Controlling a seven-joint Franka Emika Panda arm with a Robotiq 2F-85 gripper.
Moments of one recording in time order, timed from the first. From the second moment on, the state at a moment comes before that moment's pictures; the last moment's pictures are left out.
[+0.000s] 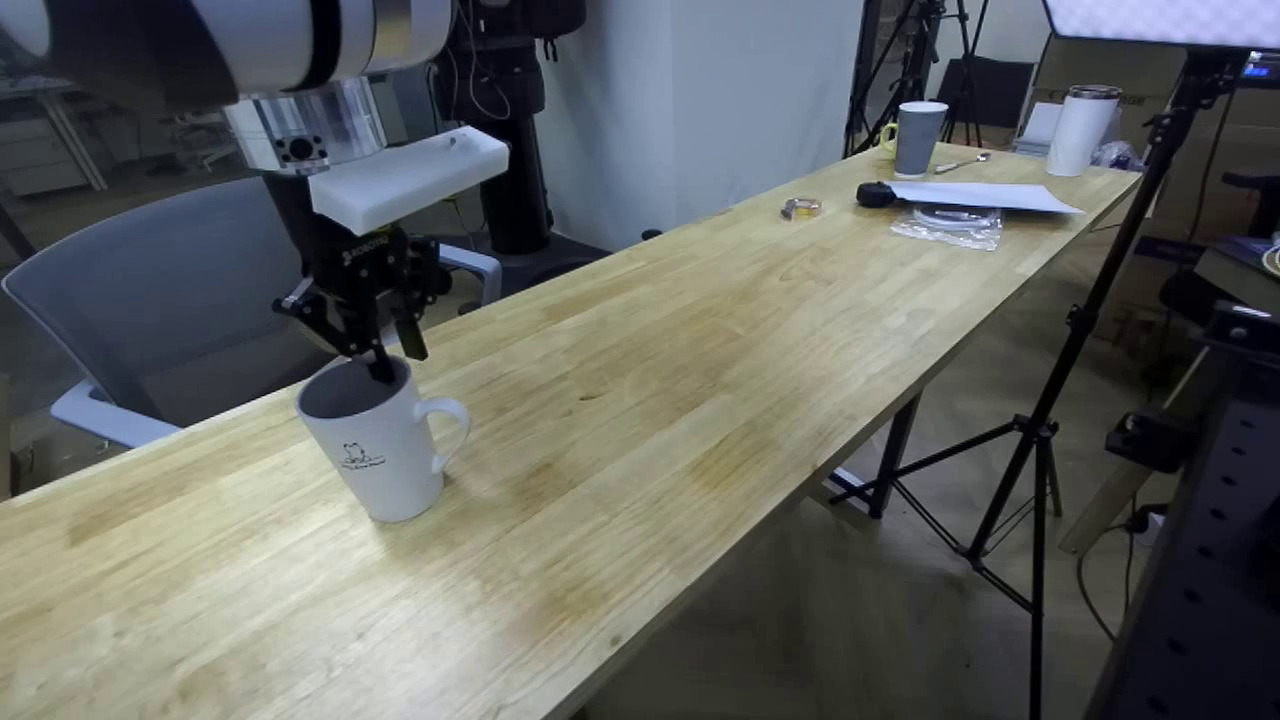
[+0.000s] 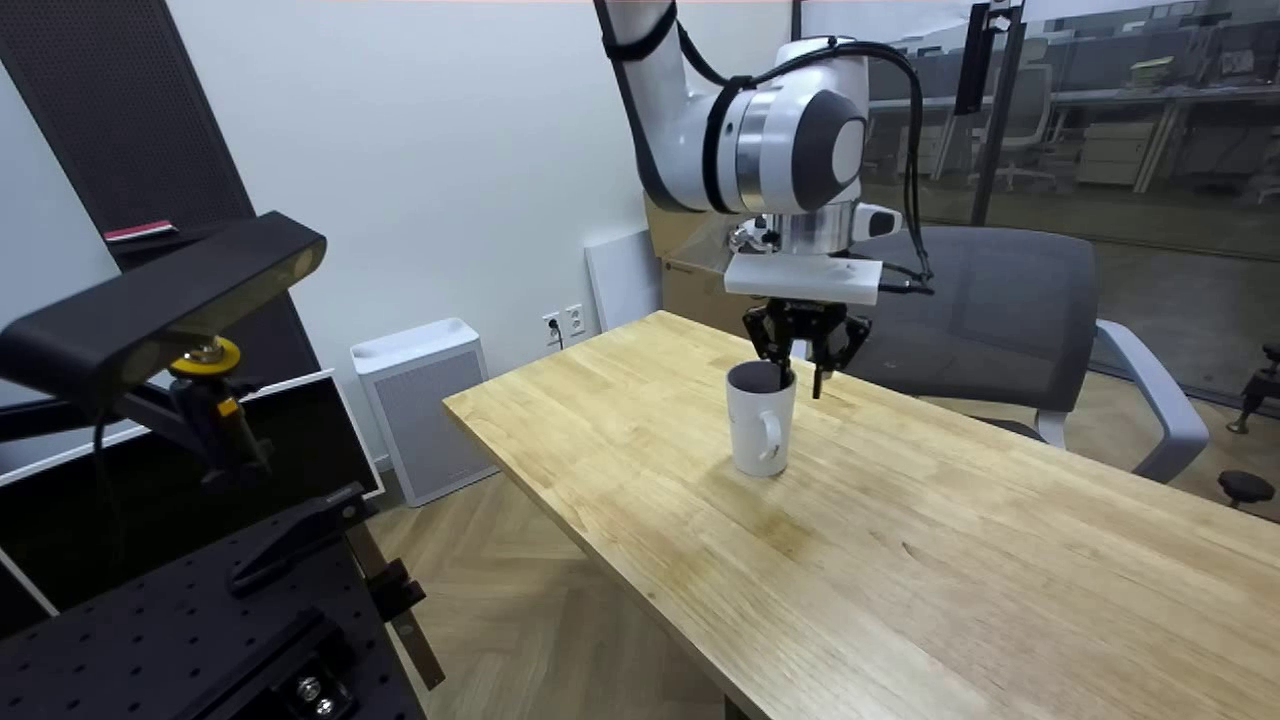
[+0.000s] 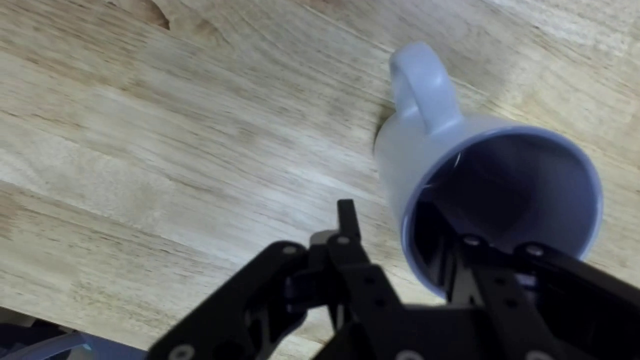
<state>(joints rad) 0.12 0.81 0.07 -1.76 -0.09 2.61 -0.15</state>
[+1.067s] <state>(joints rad) 0.15 0.65 0.03 -1.69 -0.11 2.41 -0.09</state>
